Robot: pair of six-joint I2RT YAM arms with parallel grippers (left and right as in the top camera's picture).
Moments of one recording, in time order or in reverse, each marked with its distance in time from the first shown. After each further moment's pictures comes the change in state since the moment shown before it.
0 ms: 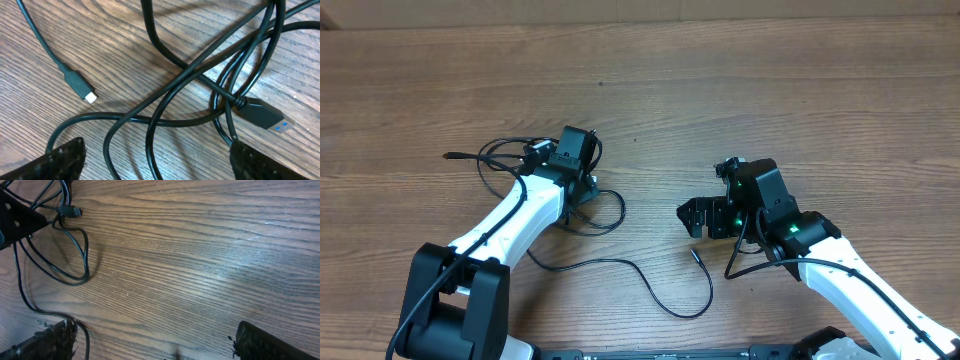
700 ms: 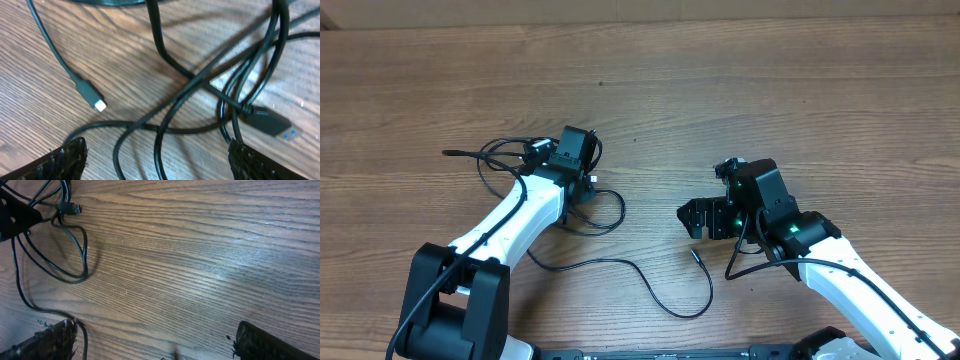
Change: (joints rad) left arm 0.000 0.000 0.000 0.009 -0.051 0.020; right arm 0.000 0.000 0.000 -0.005 0.000 -0.017
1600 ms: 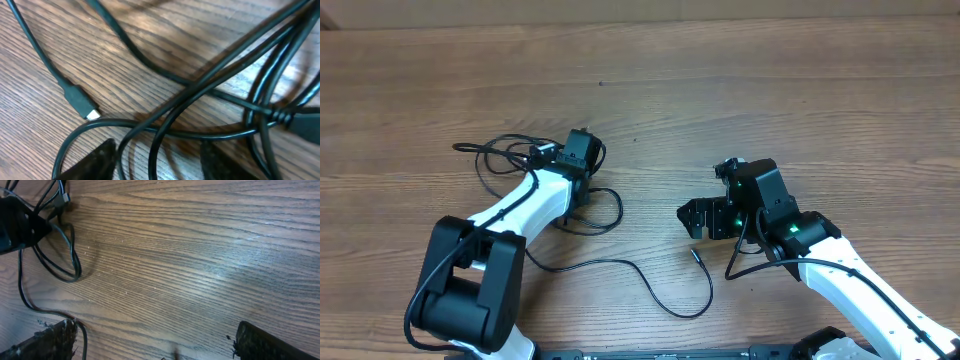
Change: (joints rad) left arm 0.000 0.116 0.000 0.035 -0.040 0.029; right arm 0.000 0.000 0.000 0.000 0.000 0.000
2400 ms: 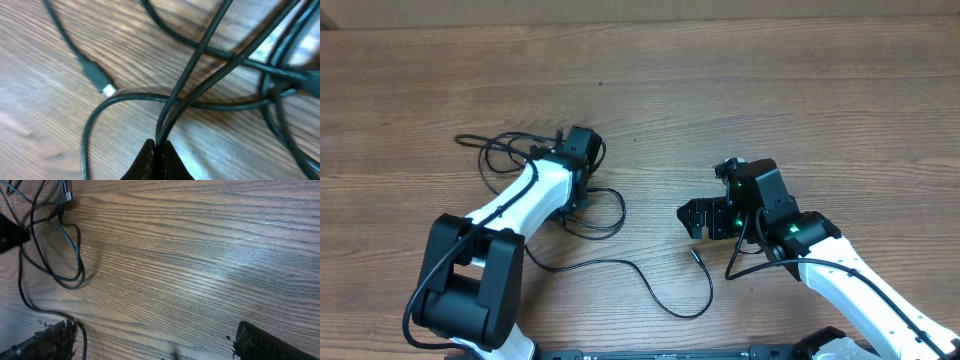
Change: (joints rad) left arm 0.001 0.005 0.108 -0.220 0.042 0.008; right arm 0.000 0.000 0.000 0.000 0.000 -0.002
